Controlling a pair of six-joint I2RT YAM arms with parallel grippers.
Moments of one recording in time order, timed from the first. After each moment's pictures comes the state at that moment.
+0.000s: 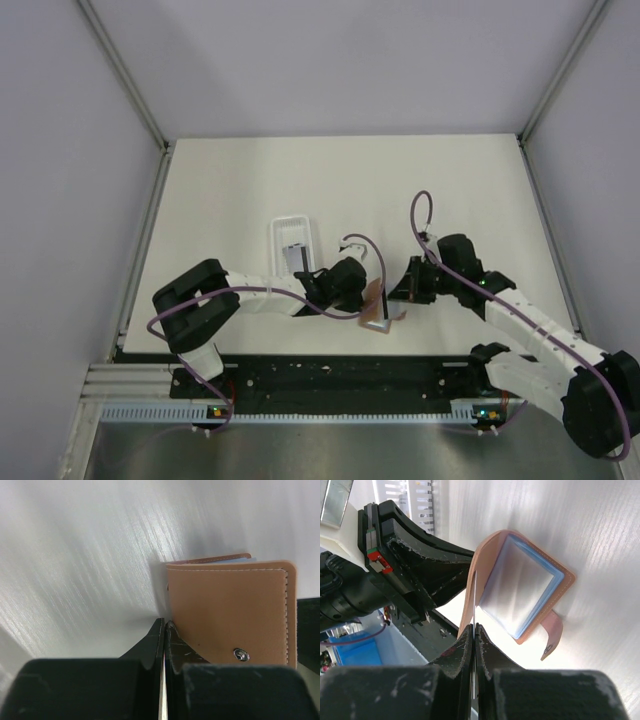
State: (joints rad) left arm -1.06 1.70 0.85 0.01 -0.13 -0.74; right arm 0.44 0.96 0.51 -0.33 -0.49 0.64
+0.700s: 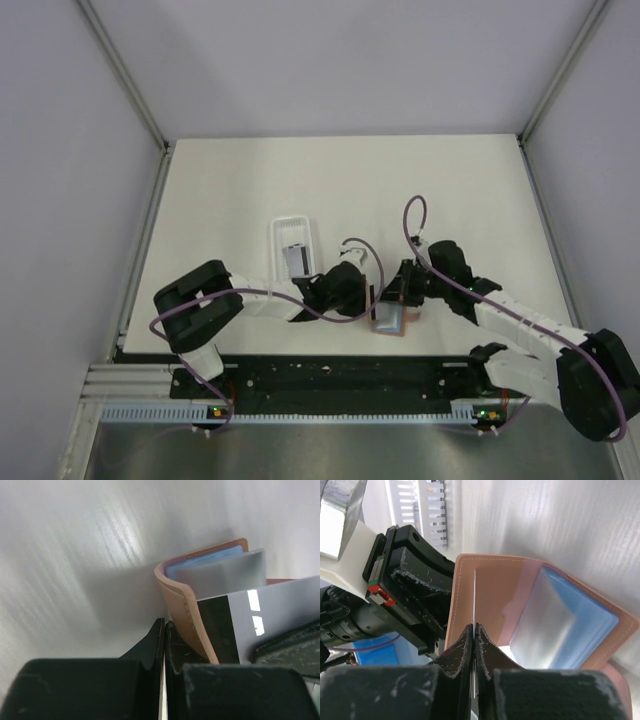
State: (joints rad) left arm -1.07 1.72 0.80 0.17 -0.03 -0.79; right arm 0.50 1.04 0.42 -0.09 -0.51 0.78
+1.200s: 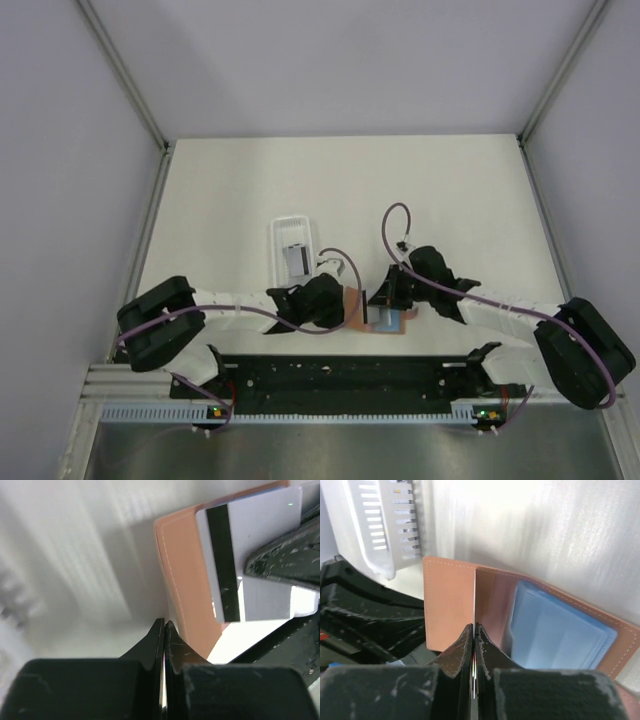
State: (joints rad) left arm -1.07 1.52 0.61 0.11 -0.07 -0.84; right arm 0.62 1.21 0.40 0.08 -0.37 0.82
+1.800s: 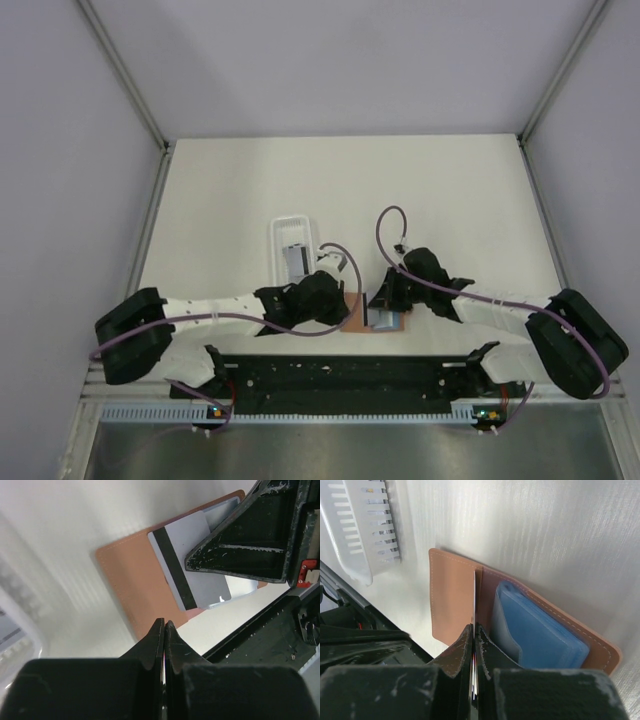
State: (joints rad) left arm -1.10 1.29 0.62 -0.04 -0.14 -0.76; right arm 0.65 1.28 0.41 0.08 -0.31 0.82
